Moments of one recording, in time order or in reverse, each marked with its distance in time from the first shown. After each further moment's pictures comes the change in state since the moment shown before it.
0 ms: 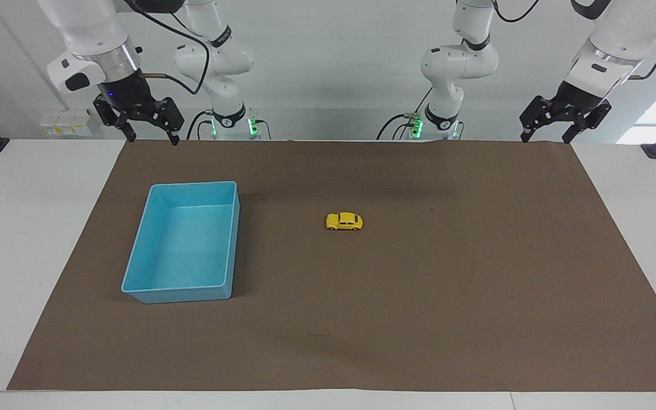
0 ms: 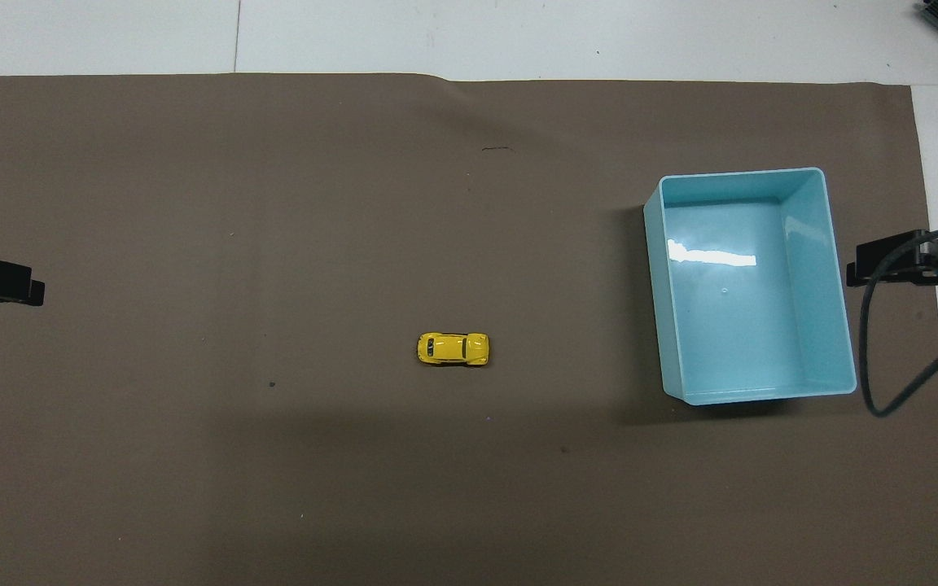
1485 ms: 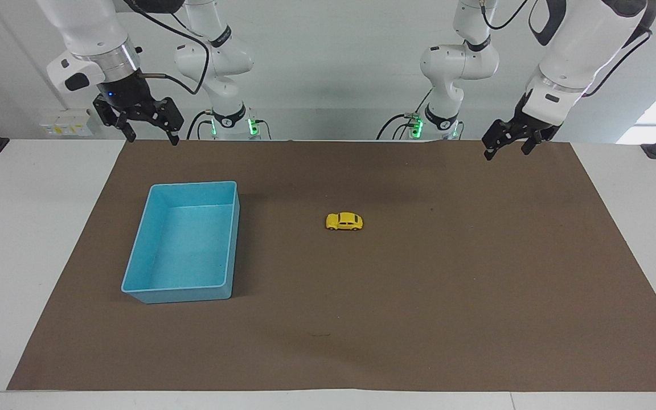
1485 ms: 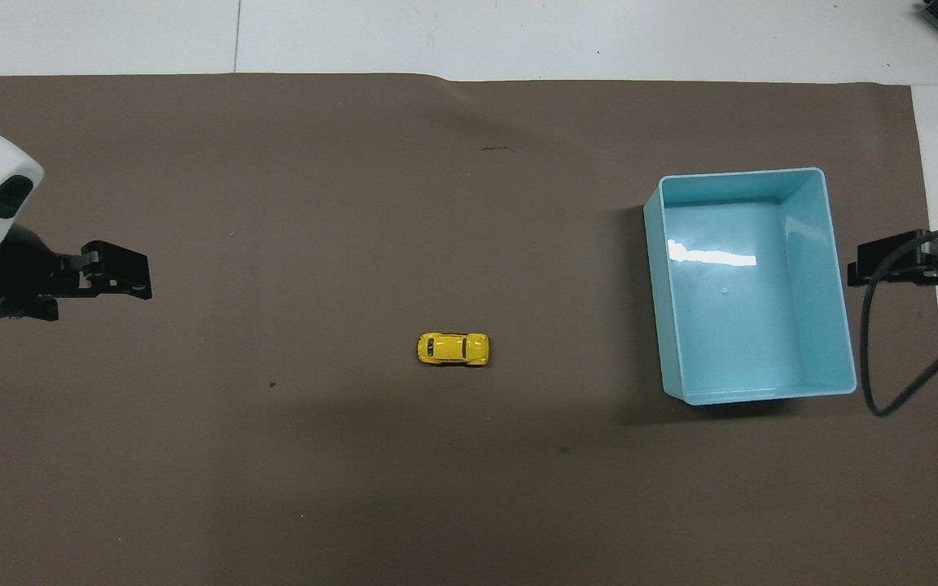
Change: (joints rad) left arm -0.145 0.023 -0.015 -0.116 0.000 0.113 -0.423; right arm 0.000 0.000 -0.002 0.000 0.000 0.000 0.000
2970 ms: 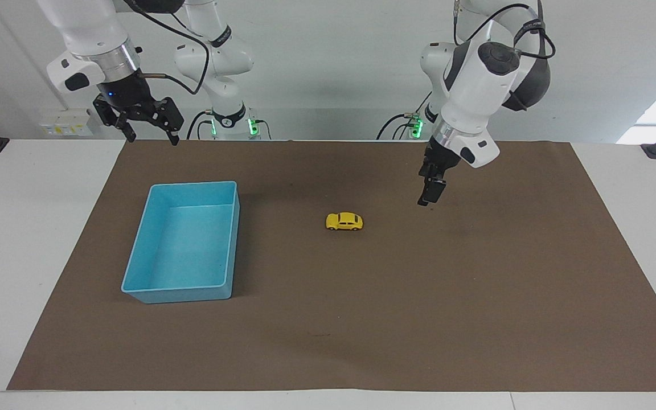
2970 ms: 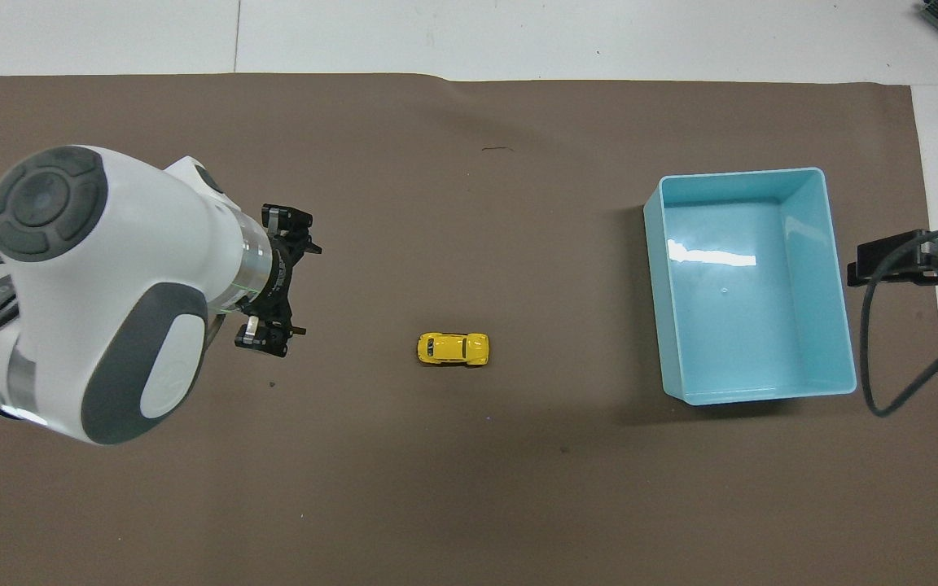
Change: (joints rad) left arm -0.272 0.138 -0.005 -0.109 -0.087 0.327 -1.393; right arm 0.000 0.000 0.000 0.000 0.000 0.000 0.000
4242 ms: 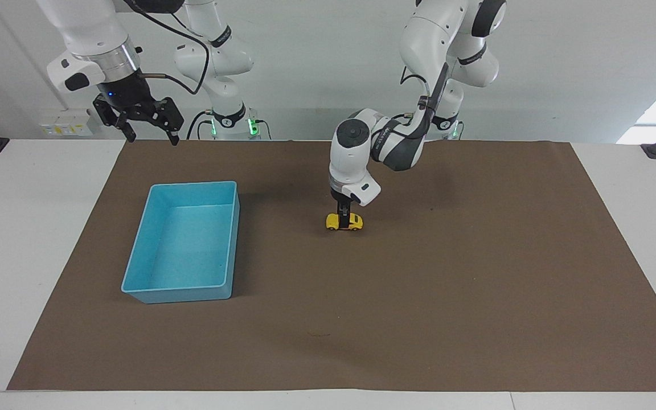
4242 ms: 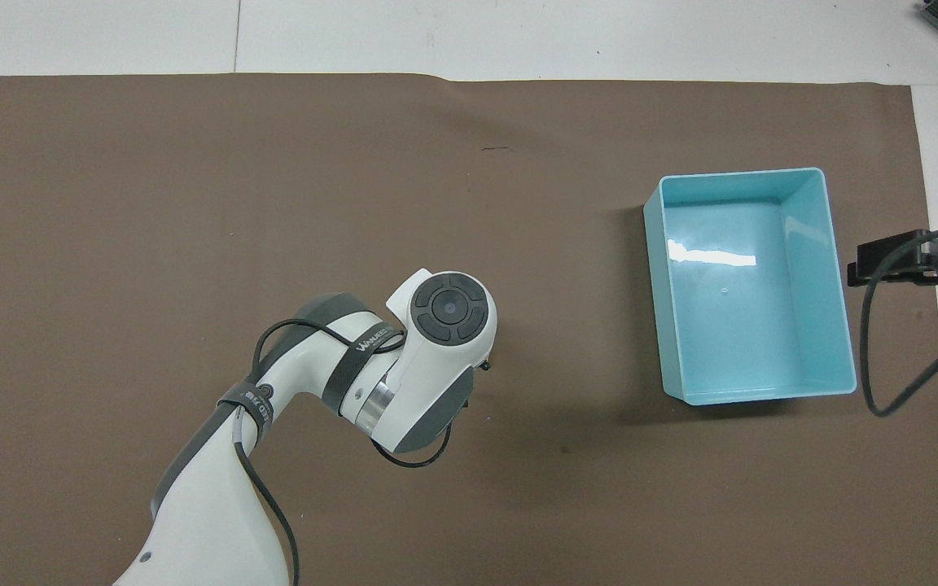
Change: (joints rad) left arm -0.289 0.320 0.007 -0.008 0.083 0.234 -0.425; right arm 0.000 0.000 0.000 0.000 0.000 0.000 0.000
